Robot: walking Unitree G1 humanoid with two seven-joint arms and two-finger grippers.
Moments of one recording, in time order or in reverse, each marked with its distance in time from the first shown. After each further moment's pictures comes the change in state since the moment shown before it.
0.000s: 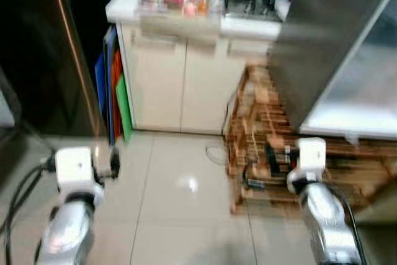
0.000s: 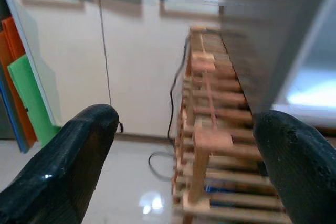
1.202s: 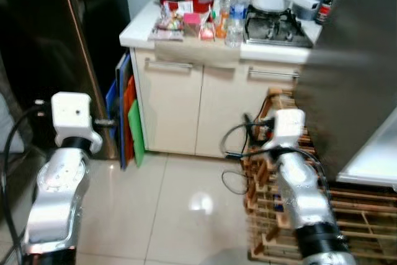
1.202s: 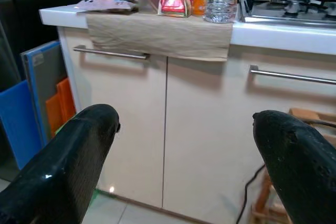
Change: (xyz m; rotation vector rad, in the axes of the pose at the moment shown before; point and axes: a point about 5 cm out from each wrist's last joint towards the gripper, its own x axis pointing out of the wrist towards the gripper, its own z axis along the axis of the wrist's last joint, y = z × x) left arm 0.046 0.000 0.018 0.004 -0.053 -0.064; right arm 0.050 0.065 0.046 -0.012 -0.138 0.163
